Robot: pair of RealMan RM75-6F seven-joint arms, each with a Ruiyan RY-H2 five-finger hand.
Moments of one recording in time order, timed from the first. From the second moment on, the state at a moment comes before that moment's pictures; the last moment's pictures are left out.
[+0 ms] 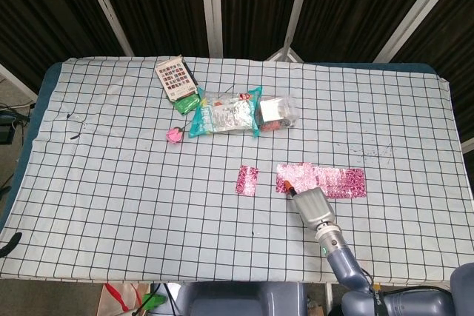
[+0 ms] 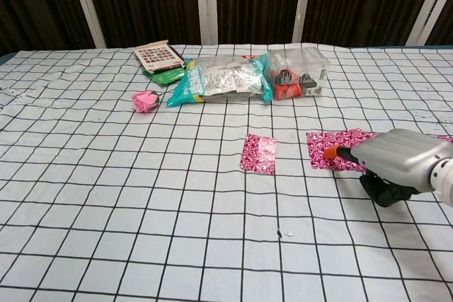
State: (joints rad) left arm 0.06 -0.95 0.00 -1.84 1.50 1.59 0.15; right arm 0.65 -1.55 -0.02 -1.69 -0.86 1.13 -0.87
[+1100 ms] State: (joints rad) left arm 0.06 -0.95 0.00 -1.84 1.51 1.60 0.15; right arm 0.49 -1.46 -0.26 -1.86 -1.17 1.24 -0.88
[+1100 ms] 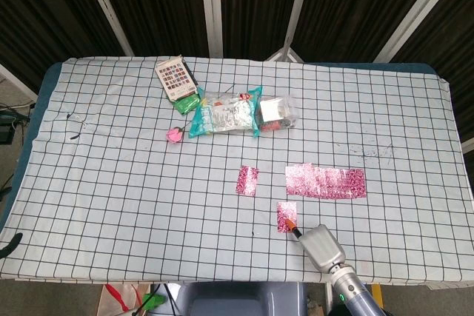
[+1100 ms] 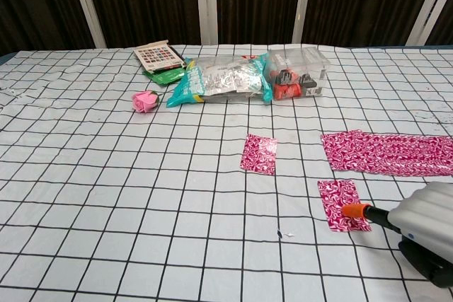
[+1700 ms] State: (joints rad) left arm 0.06 -0.95 0.00 -1.84 1.51 1.59 0.16; right arm 0.44 -1.43 -0.22 -1.89 -1.32 1.28 -0.82
